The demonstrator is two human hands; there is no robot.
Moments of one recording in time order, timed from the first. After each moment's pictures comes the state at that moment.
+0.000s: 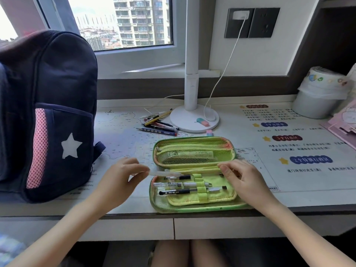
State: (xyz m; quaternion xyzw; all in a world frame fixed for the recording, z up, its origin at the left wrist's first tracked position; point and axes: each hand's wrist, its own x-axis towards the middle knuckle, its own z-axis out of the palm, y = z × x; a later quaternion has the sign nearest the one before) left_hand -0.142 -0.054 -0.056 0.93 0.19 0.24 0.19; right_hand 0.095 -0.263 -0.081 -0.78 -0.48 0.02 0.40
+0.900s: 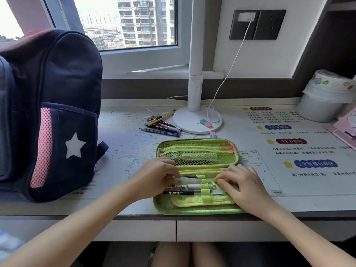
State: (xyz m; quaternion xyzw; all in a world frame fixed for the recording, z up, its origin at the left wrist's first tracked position) left_hand -0.084 -0.064 -0.060 0.97 0.05 0.16 0.15; right_hand 0.088 -0.261 -0.083 -0.80 -0.54 0.00 0.27
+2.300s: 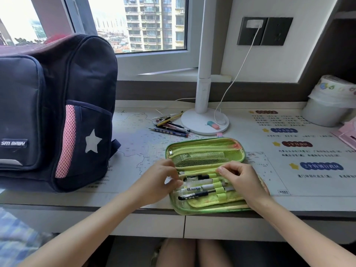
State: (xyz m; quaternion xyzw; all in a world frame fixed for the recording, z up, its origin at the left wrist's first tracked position) left_hand -0.114 -0.076 -0.065 0.94 0.16 0.17 0.23; right_hand 0.069 -0.237 -0.075 -0.75 -0.38 0.16 0.51
